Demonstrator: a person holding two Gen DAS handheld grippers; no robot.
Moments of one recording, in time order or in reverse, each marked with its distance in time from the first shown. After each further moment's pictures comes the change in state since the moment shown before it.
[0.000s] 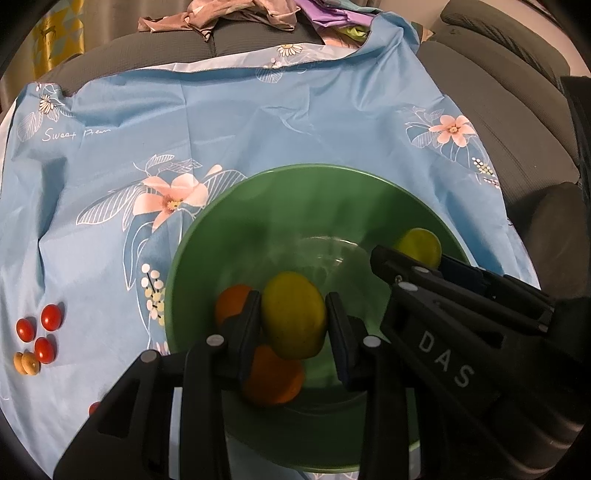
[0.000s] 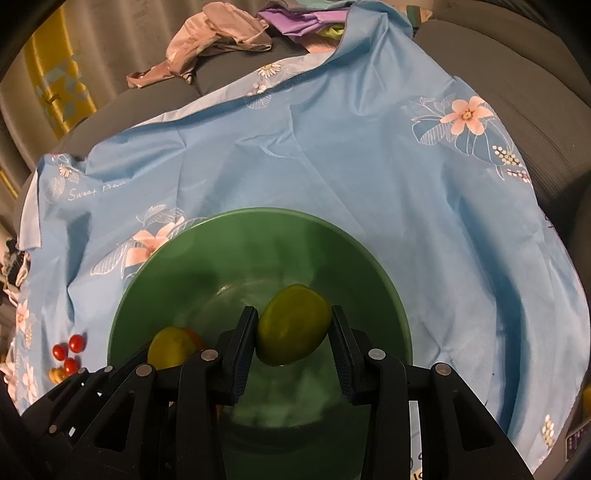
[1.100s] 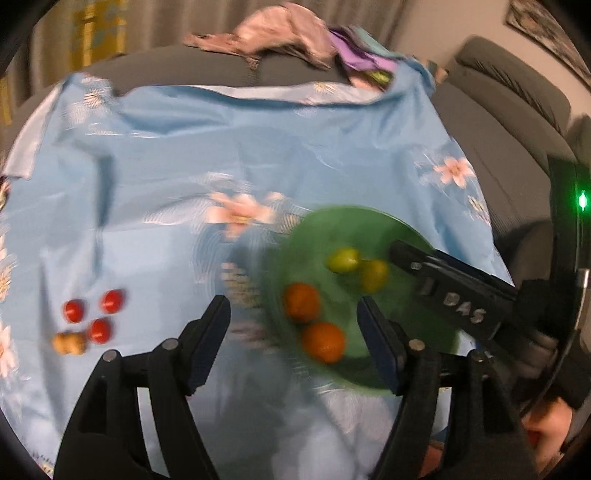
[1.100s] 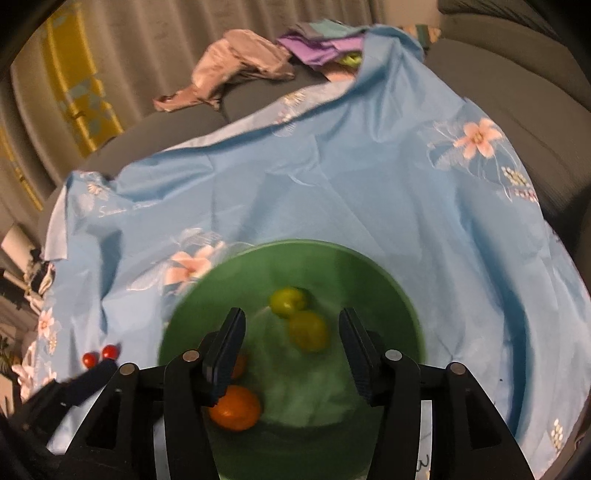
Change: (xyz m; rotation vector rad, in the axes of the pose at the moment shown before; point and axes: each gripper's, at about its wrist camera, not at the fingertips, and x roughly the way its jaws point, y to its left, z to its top) left arm -0.089 0.061 -0.013 -0.107 -0.088 0.011; right arm -0.033 0.022 0.000 -0.023 -0.104 0.104
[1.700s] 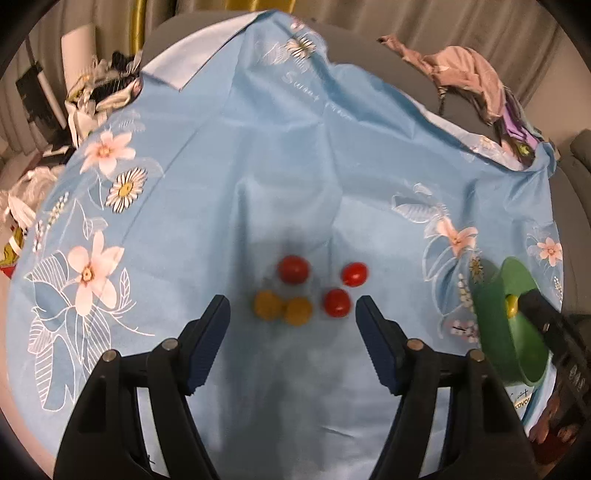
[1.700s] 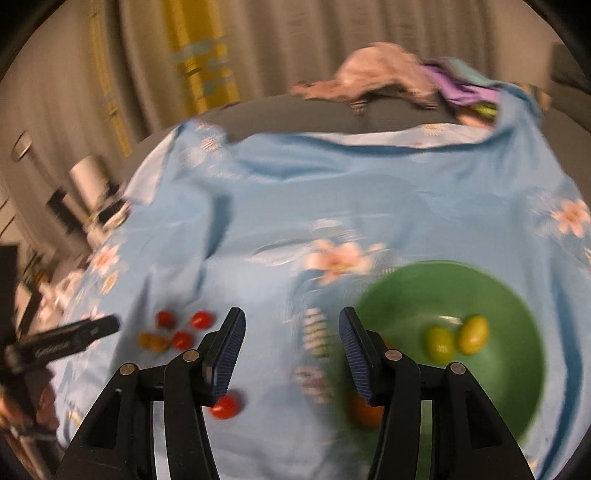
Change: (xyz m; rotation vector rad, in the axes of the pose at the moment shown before) left arm -0.041 0.204 -0.041 -0.346 0.019 0.243; right arm 0.000 0.129 -0.039 -0.344 -0.002 0.263
